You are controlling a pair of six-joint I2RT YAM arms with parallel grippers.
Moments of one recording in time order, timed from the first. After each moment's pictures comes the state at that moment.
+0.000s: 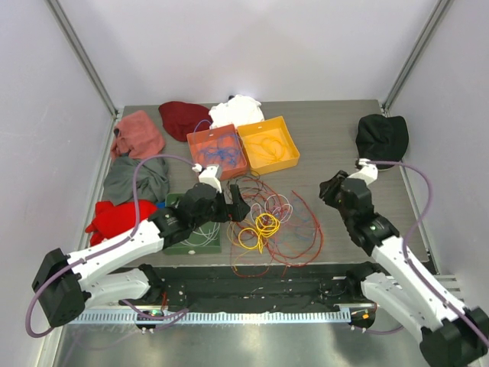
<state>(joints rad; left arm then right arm) -0.86 1.06 0.69 -0.18 -0.16 -0.71 0.40 0.82 0.53 -0.22 0.33 0.66</state>
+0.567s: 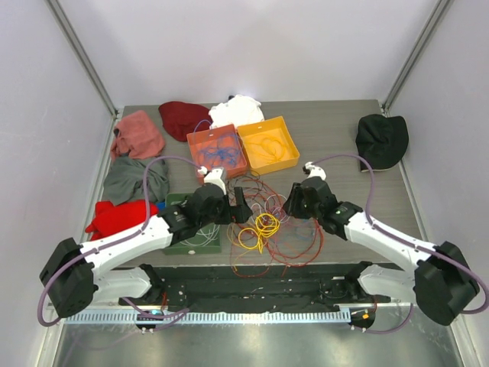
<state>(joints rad) -0.86 1.17 0.70 -0.17 -0.15 -0.75 0.63 1.11 0.60 -0.19 0.12 0.65</state>
